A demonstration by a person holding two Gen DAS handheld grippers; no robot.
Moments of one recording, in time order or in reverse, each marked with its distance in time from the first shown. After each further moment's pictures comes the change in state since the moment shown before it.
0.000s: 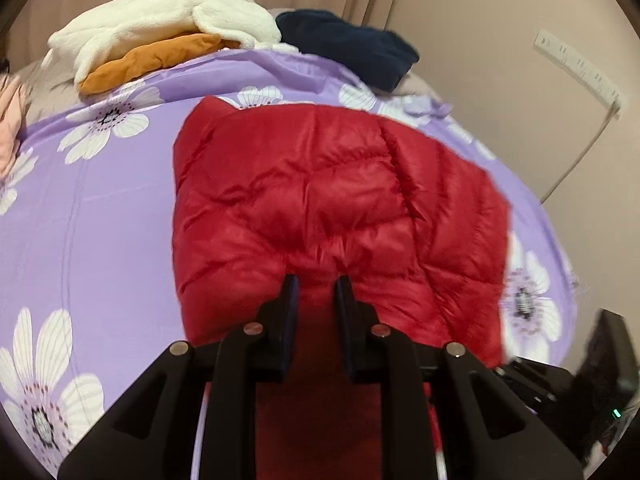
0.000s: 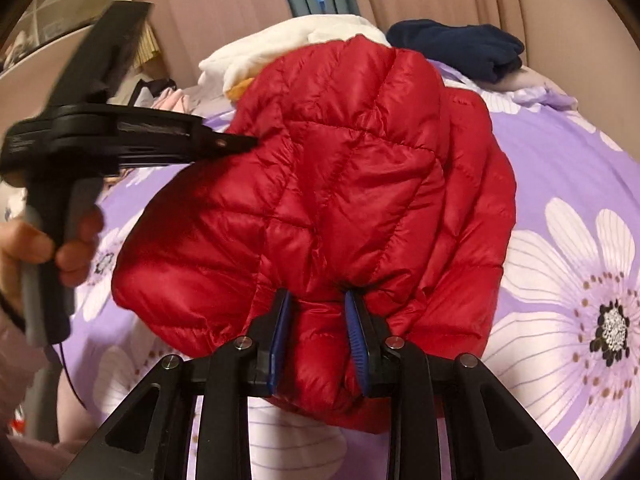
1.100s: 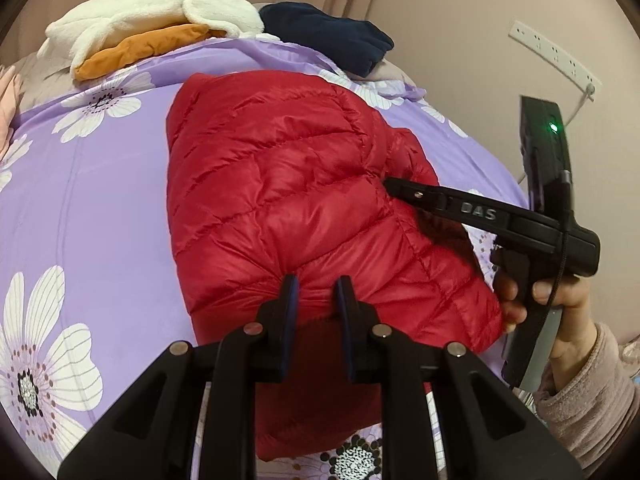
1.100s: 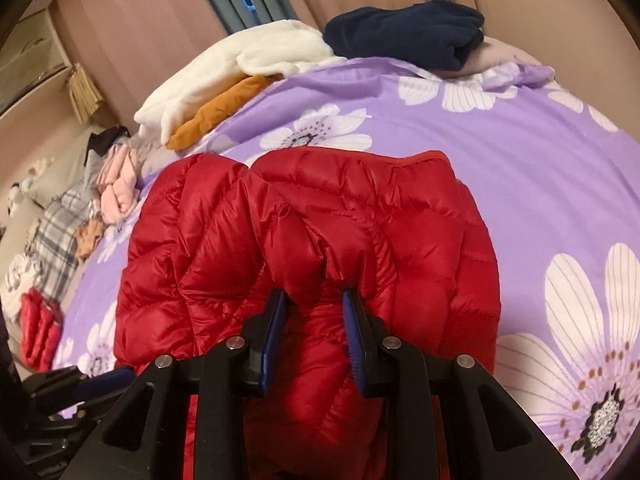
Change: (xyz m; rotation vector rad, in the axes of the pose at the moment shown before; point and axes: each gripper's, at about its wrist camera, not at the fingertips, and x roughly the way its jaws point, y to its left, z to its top) left arm -0.017 -0.006 -0.042 0.028 0.026 -0.057; right arm 0.045 -0.039 0.078 0.238 -0.005 -0.020
